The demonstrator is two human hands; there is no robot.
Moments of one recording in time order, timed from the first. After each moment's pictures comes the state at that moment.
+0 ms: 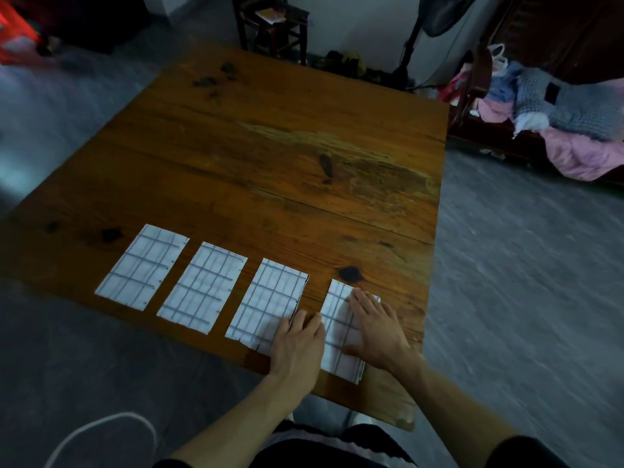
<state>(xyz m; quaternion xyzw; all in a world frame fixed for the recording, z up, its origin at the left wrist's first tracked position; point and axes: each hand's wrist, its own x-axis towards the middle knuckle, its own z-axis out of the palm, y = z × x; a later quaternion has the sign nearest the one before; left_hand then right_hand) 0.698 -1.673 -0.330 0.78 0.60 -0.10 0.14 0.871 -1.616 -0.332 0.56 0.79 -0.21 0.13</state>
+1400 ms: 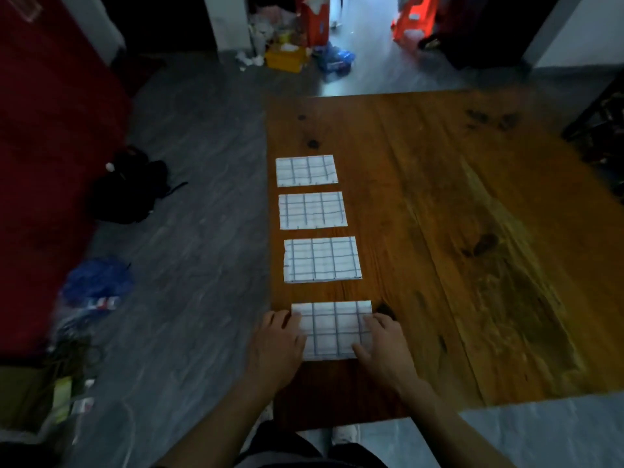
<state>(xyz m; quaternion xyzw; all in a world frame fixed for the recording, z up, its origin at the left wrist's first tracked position) 0.843 -1.718 -0.335 0.22 0.96 0.14 0.10 0.917 -1.501 -0.327 0.18 0.94 -0.27 0.13</state>
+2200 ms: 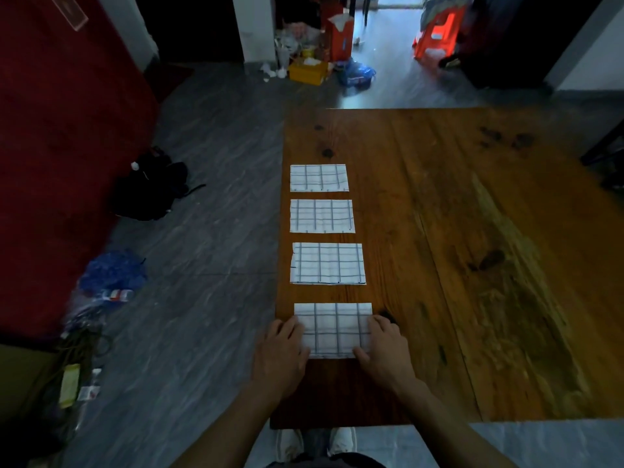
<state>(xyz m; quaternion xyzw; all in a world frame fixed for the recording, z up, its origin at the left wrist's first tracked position) 0.872 -1.713 -0.336 0.20 0.96 0.09 0.15 0.916 -1.492 -0.336 0.13 0.95 -0.23 0.13</state>
